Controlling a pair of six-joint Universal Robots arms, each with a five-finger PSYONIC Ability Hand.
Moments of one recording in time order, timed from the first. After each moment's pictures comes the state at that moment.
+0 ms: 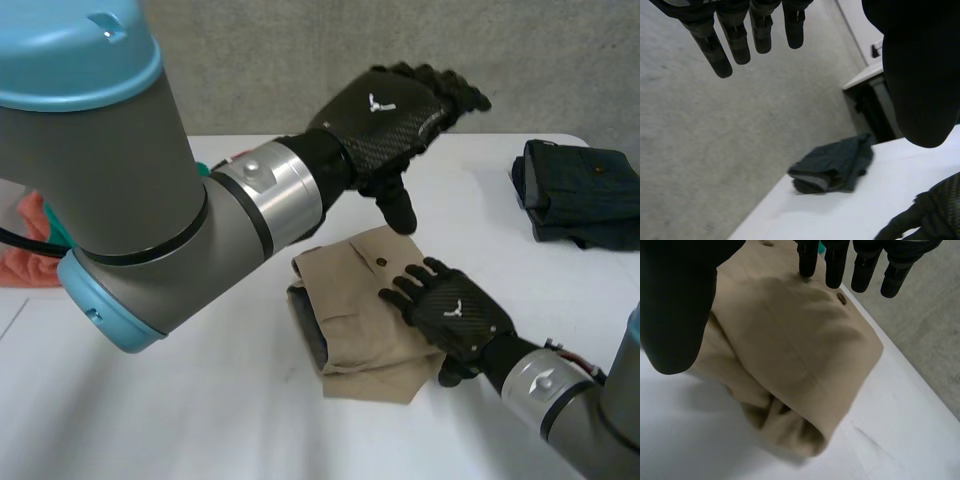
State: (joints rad) left arm 3.97 -2.01 -0.98 3.04 -1.18 3.32; right arm 1.86 -1.34 2.08 -0.39 1.07 2.47; left_hand 0.20 0.20 0.21 0.20 0.04; right_hand 0.19 0.20 0.21 0.20 0.04
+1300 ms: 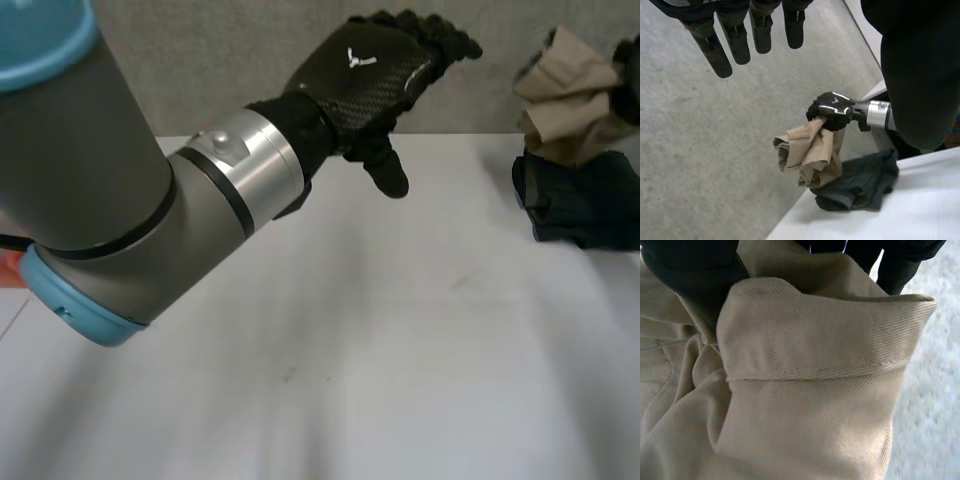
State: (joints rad) left arm 3.99 -1.94 -1.03 3.12 -1.22 3.29; right arm 1.43 -0.54 0.81 -0.92 1.13 3.03; left_hand 0.20 0.20 0.21 0.20 0.04; right_hand 1.03 1.16 1.18 1.19 0.94
